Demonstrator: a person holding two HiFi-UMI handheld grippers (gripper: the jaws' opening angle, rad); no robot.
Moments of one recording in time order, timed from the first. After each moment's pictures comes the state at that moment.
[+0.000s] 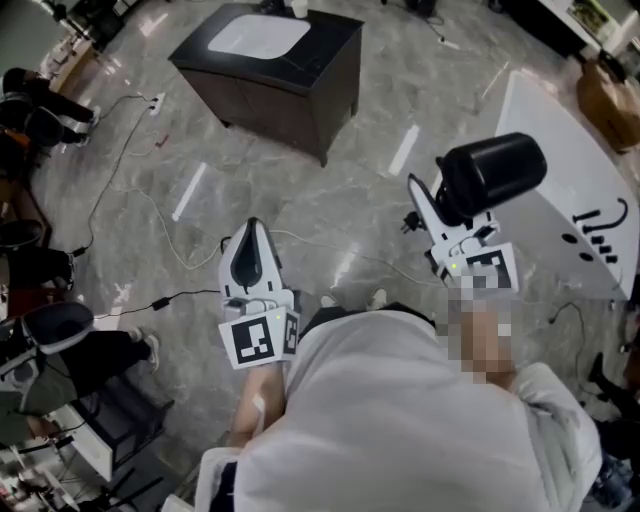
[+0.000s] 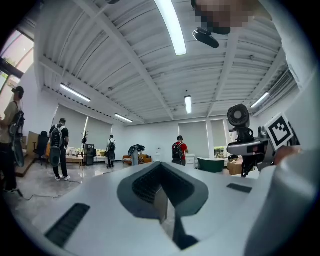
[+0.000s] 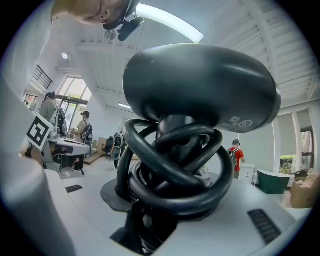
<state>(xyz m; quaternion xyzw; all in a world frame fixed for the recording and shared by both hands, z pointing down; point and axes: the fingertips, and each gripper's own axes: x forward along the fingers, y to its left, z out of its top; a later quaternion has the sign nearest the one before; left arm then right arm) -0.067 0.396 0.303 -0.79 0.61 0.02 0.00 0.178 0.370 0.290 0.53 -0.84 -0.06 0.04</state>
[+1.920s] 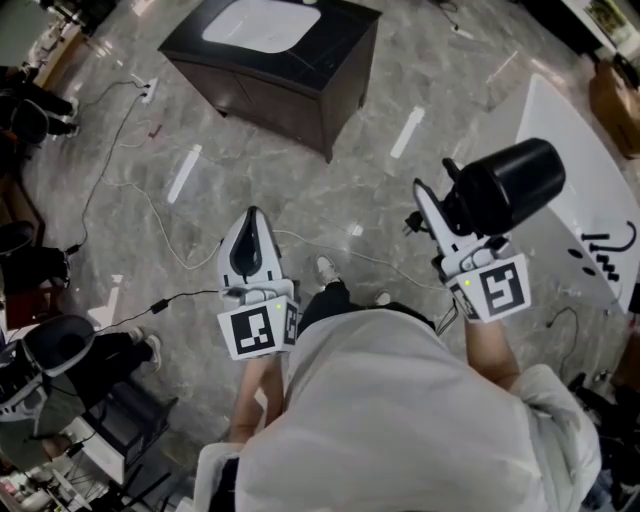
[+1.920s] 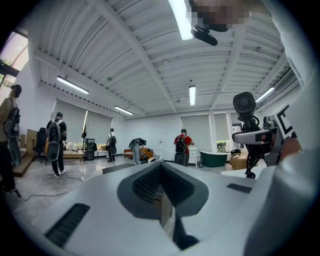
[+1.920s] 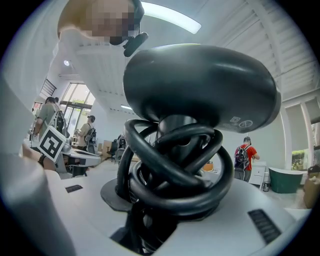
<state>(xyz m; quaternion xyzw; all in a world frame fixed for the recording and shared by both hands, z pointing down) -0.091 0.259 0.339 -0.79 0.61 -0.01 -0.02 0.144 0.257 0.299 0.50 -0.86 -0.05 0.03</state>
